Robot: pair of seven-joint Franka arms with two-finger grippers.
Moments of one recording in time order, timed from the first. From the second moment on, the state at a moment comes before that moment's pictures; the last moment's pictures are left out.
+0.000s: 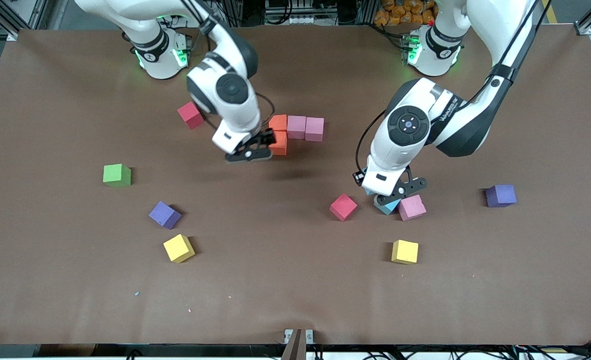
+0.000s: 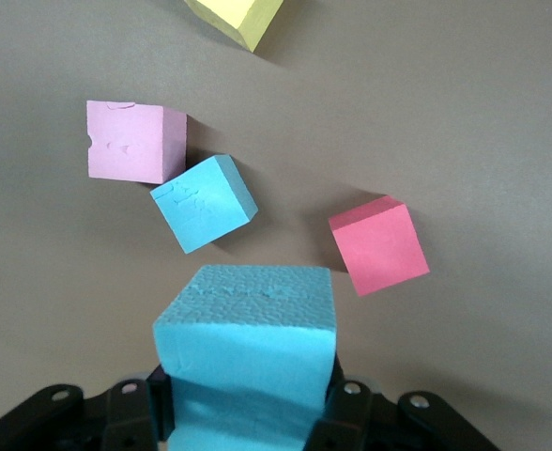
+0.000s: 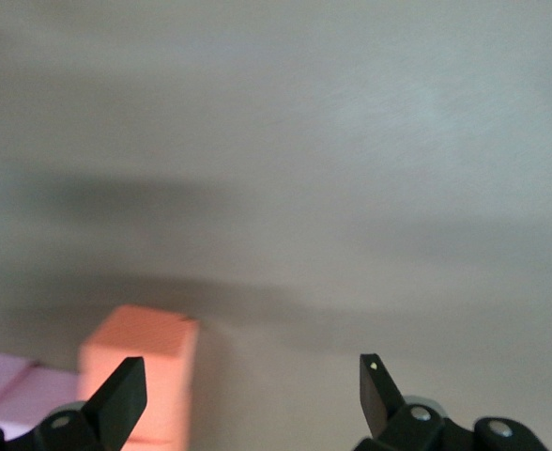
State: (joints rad) left arm -0.08 0.45 -0.53 -1.65 0.23 1.94 -1.04; right arm 0.27 0.34 0.42 -2.00 -0.16 2.21 0.62
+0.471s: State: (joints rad) left arm -0.08 0.45 -0.53 -1.64 0.23 1.94 -1.04; right arm 0.27 0.18 0.41 -2.23 -0.16 2.21 0.51
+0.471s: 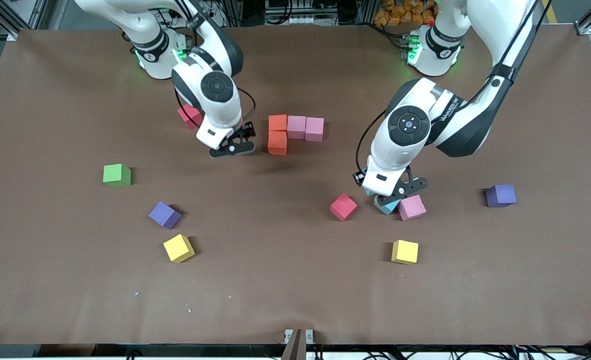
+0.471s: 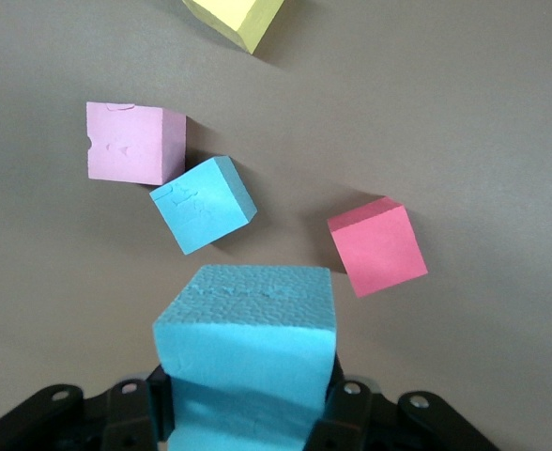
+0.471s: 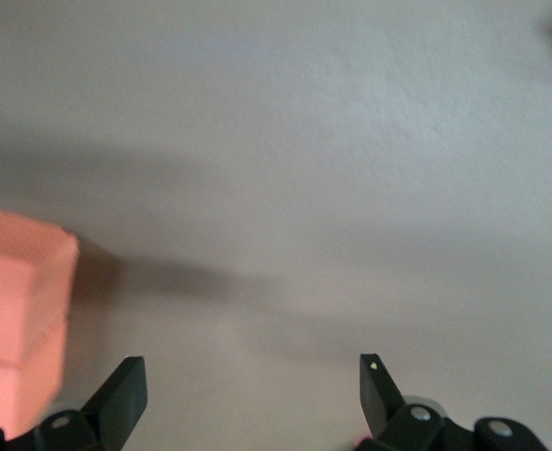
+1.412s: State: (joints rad) left arm -0.08 0.45 -0.53 -1.64 0.23 1.94 -1.04; right arm 0.25 -0.02 0.34 -2.60 -0.06 2.33 0.15
